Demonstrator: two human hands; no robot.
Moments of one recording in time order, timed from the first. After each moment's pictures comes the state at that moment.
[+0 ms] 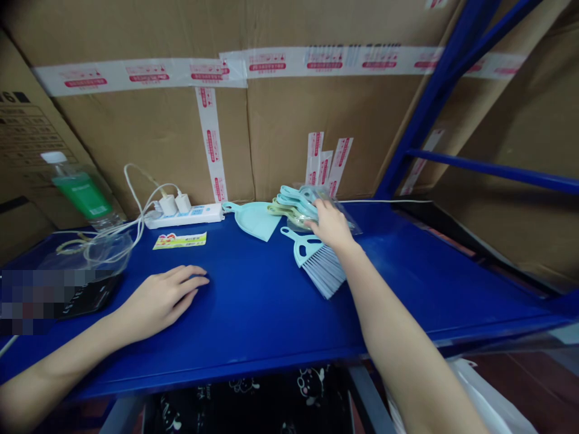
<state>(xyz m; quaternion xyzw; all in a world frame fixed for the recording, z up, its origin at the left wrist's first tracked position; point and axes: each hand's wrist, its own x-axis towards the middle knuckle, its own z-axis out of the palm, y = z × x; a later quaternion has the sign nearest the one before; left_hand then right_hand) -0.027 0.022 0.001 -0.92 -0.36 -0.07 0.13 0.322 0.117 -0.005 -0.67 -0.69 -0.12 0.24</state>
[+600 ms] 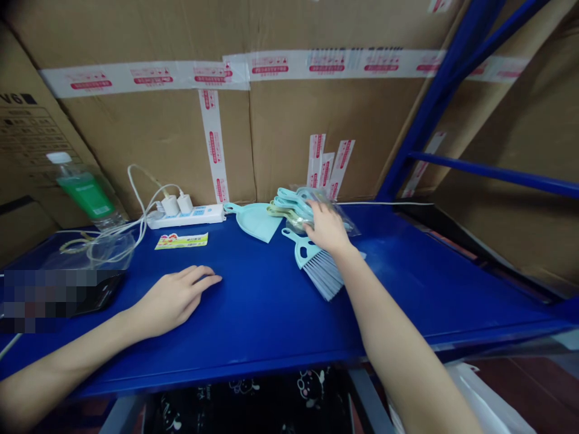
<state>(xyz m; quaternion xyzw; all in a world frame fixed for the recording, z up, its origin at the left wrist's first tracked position) -0.015 0.025 -0.002 -0.93 -0.35 -0.01 0.14 0.317 0.117 -0.010 -0.63 -0.72 -0.13 0.26</state>
